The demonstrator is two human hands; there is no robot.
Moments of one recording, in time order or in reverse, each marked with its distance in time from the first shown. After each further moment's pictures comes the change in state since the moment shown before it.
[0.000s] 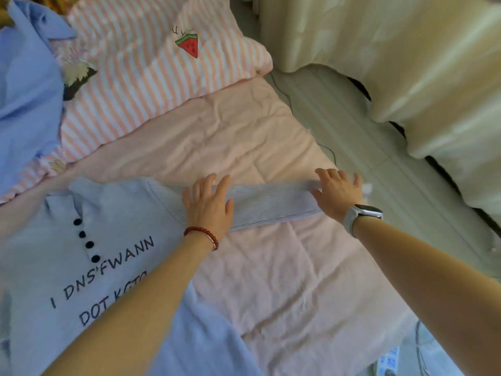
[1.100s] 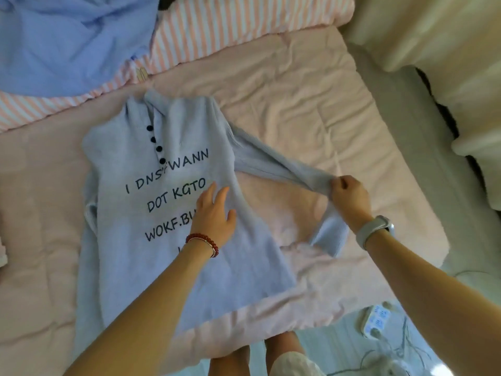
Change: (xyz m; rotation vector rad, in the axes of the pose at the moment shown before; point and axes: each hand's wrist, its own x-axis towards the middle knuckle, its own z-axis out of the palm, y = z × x) left_hand -0.192 -0.083 -0.001 -0.410 -0.194 -0.338; right_hand -0.138 -0.092 0.022 0.677 -0.041 0.268
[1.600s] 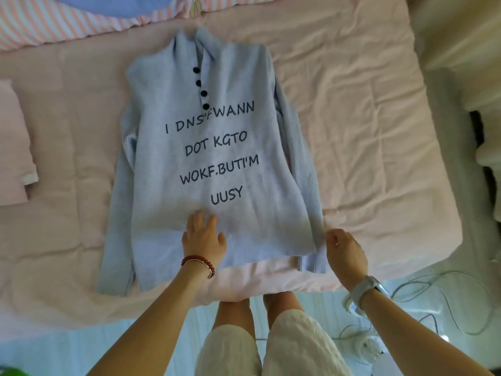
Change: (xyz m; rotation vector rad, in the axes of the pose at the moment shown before) left_hand -0.118 -0.104 0.034 0.128 -0.125 -0.325; right_hand -0.144 0.068 0.058 -0.376 -0.213 -0.024
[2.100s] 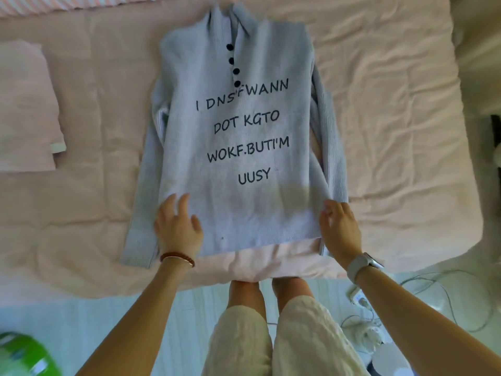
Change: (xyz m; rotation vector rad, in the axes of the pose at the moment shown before) left_hand -0.022 -0.085 -0.021 -0.155 0.400 -0.116; right_hand -0.017 -0.058 0.029 -0.043 0.130 -0.270
